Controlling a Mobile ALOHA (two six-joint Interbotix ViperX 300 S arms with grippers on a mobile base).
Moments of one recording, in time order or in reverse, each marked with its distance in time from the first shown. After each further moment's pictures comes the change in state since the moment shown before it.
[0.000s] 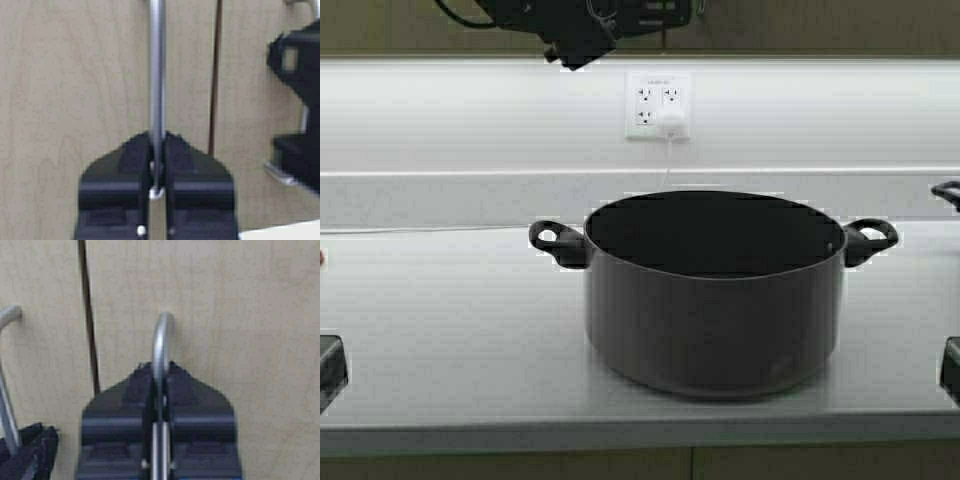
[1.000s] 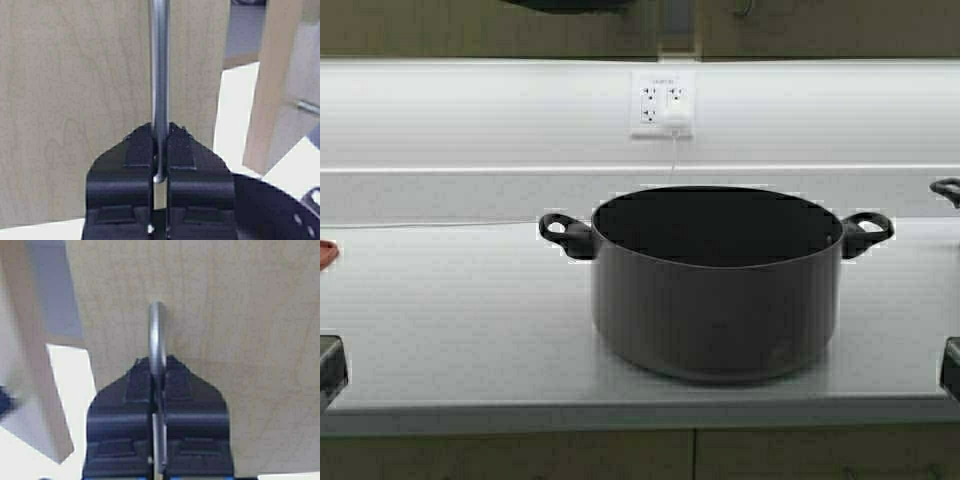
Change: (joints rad) left arm -0.008 -0.453 0.354 0.017 0.456 0.034; right arm -0.054 -0.449 0.328 -0.005 0.383 -0.015
